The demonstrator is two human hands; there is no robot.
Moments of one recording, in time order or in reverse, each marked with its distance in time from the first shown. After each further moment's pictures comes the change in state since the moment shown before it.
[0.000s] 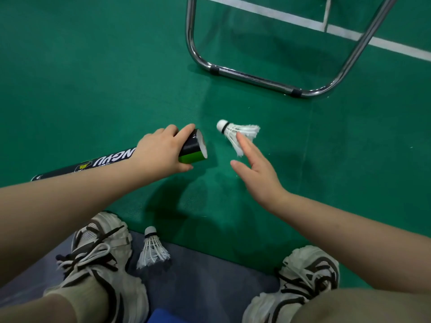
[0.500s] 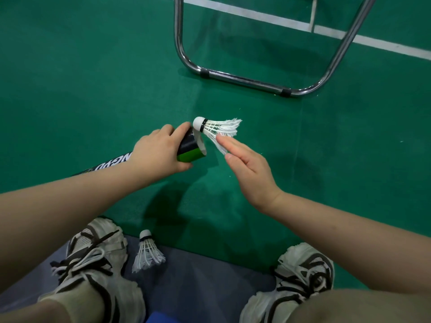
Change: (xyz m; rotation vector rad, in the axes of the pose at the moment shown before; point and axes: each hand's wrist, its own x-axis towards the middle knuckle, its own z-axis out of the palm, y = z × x) left_hand 0.003 0.015 -0.005 -0.073 0.052 -0.018; right_hand -0.009 -0.016 -0.005 0.120 0.066 -0.185
